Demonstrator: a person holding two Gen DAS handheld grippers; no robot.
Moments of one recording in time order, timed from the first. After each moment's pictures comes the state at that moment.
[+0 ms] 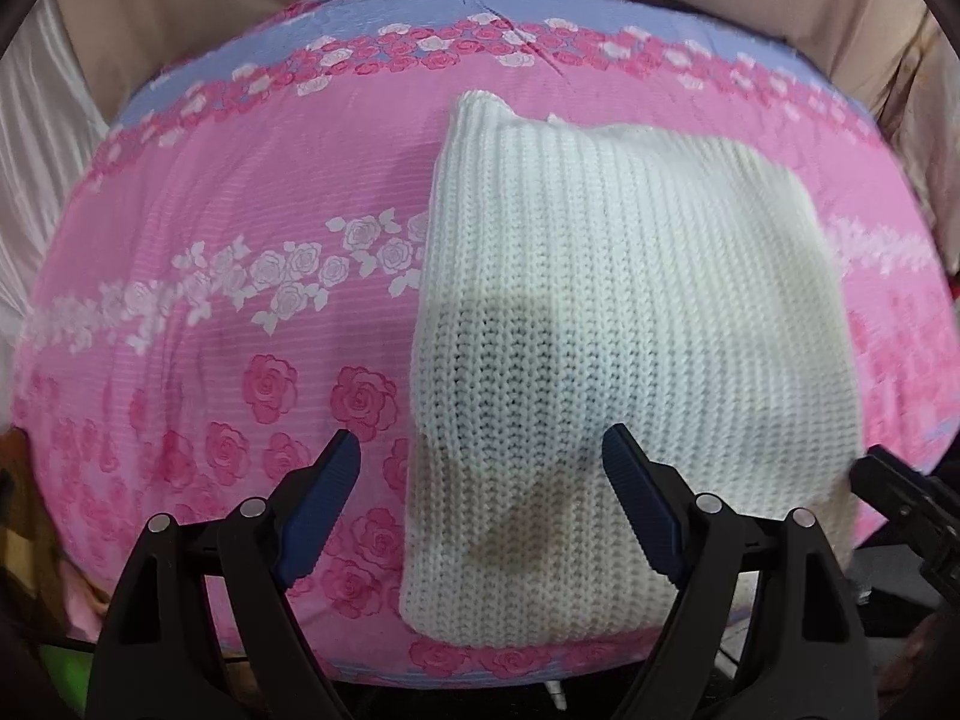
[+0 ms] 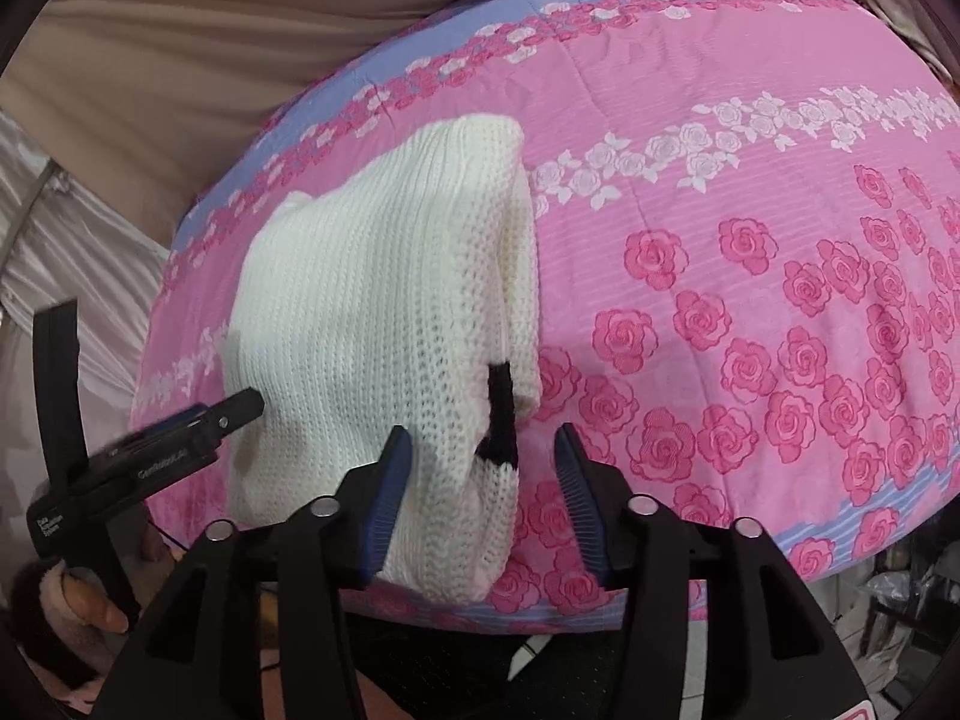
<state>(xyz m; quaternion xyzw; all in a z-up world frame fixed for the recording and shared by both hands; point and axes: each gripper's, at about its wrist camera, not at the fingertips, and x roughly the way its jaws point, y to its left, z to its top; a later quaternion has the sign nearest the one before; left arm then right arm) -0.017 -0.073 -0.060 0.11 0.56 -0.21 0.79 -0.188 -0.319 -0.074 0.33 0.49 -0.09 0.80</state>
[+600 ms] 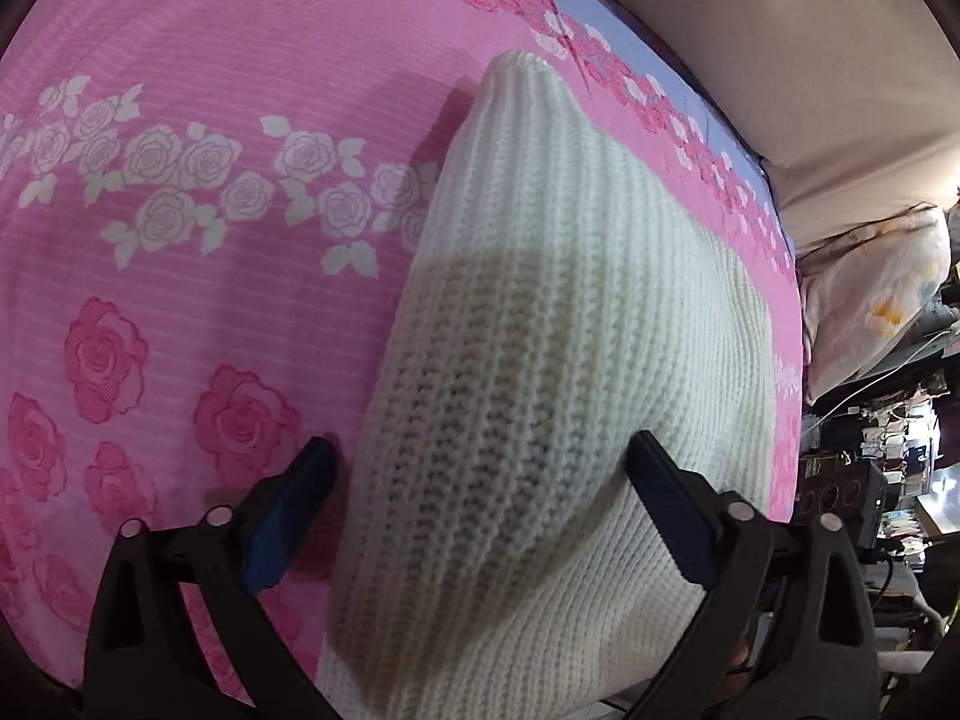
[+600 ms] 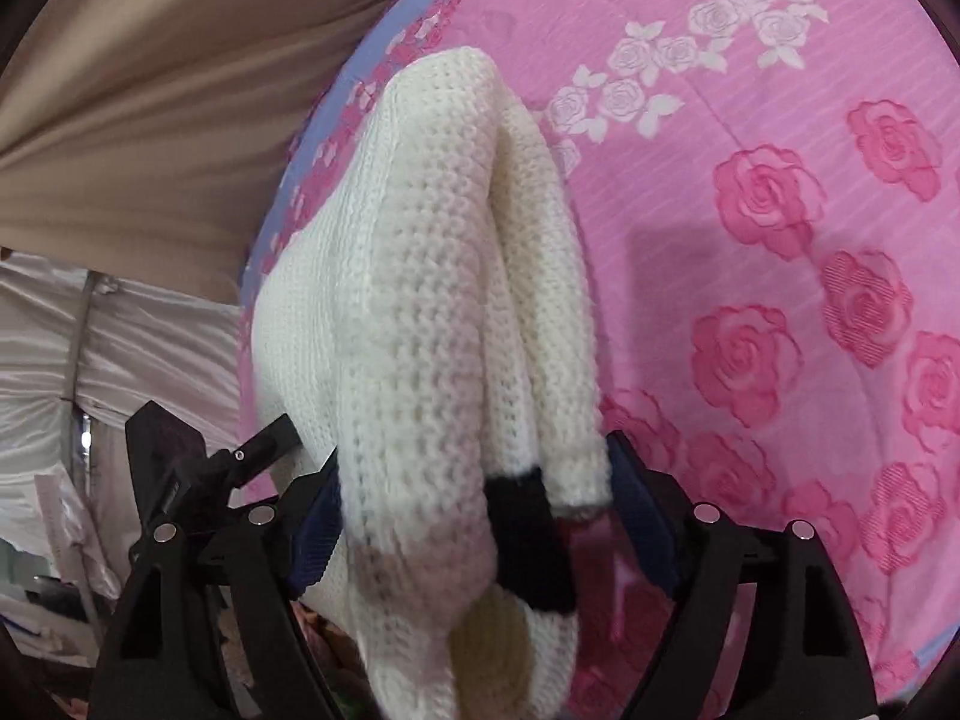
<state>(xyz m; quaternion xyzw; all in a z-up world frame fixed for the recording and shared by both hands) 0.040 -0.053 -0.121 -0.12 0.63 -0.28 0.72 -0.133 -0.337 -0.153 0.49 0.46 0.00 0.74</state>
